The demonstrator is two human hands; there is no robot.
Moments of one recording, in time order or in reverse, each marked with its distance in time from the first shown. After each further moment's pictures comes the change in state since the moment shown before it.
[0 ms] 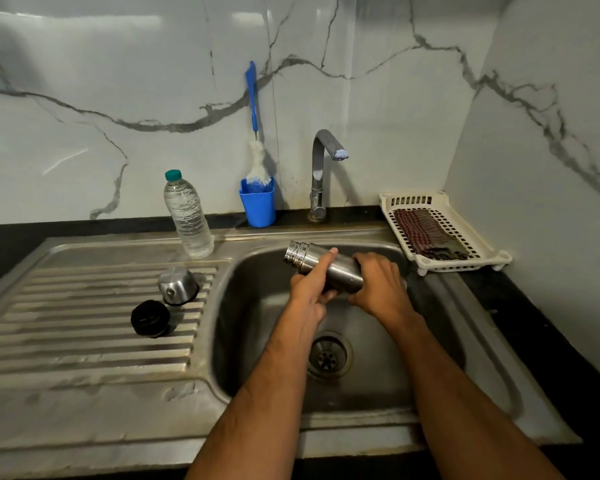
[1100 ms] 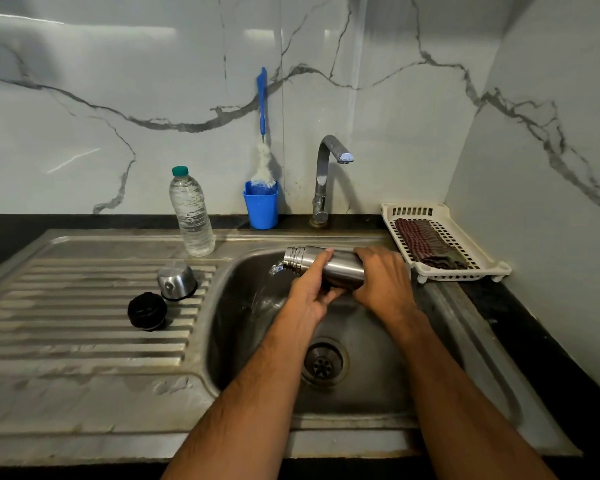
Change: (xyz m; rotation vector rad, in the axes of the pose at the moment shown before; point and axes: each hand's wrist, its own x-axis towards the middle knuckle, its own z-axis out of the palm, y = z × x) left_hand 0.003 -0.002 -0.003 -0.156 -0.087 -0.044; right_hand 0.002 -0.009 -0.015 -0.208 0.130 -0.118
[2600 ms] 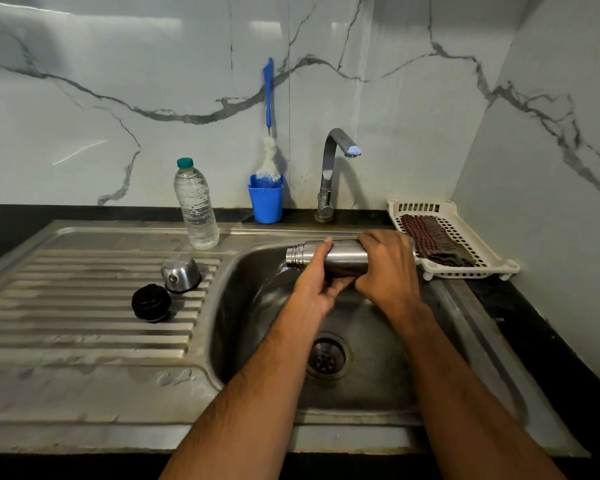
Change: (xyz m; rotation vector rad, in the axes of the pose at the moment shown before) left_hand -0.007 0.001 0.005 -0.177 -0.051 -0.021; right_hand 0.004 -0.005 -0.008 -0.022 0.141 -0.084
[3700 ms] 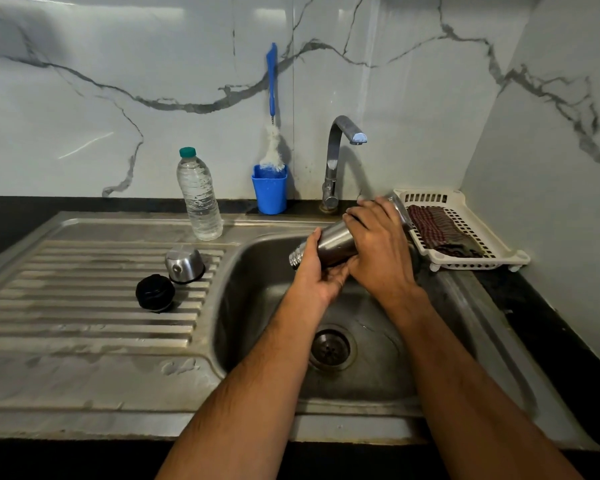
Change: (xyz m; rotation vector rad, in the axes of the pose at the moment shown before) left_hand 0.010 0.003 -0.005 -0.233 -0.027 -0.090; right_hand 0.010 -0.017 -0.002 -0.077 0.179 -0.234
